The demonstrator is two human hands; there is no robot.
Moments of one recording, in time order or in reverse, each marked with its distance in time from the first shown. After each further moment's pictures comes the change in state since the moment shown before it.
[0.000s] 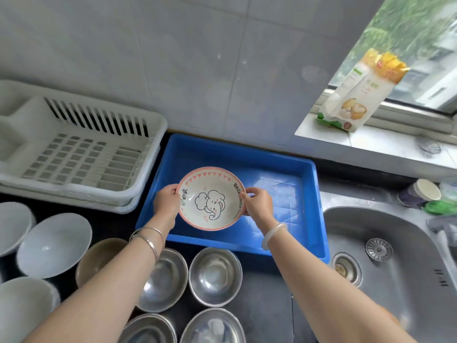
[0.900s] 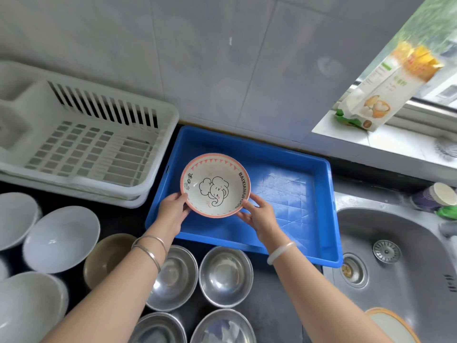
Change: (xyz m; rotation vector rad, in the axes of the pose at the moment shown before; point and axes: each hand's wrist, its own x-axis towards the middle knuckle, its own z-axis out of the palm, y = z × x) left_hand 0.010 -0.026 -0.008 -0.533 -0.151 -0.300; right_hand -0.027 0.007 0.018 0.660 -0.248 0.202
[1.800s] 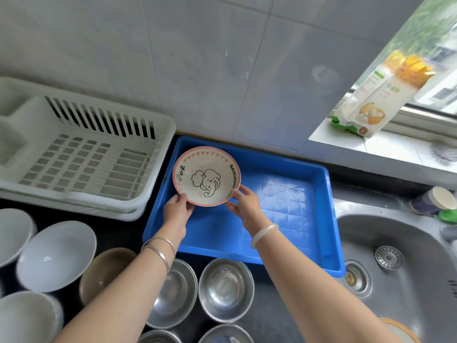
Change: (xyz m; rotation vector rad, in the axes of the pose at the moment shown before) left_hand 0.011 0.007 0.021 -0.081 0.028 0.100; right_hand 0.033 -0.019 0.043 -0.069 0.036 0.020
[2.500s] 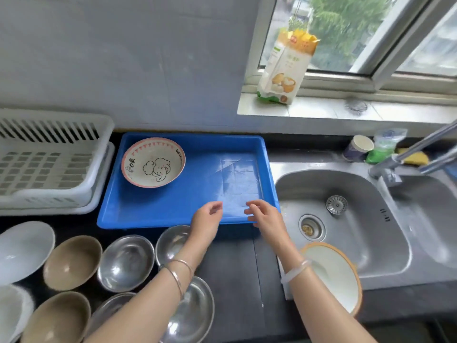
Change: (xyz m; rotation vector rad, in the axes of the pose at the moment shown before) left_hand -0.172 -0.089 0.080 0.813 -0.361 0.265; right_hand -0.136 0.036 -0.183 -0.425 0.187 -0.261
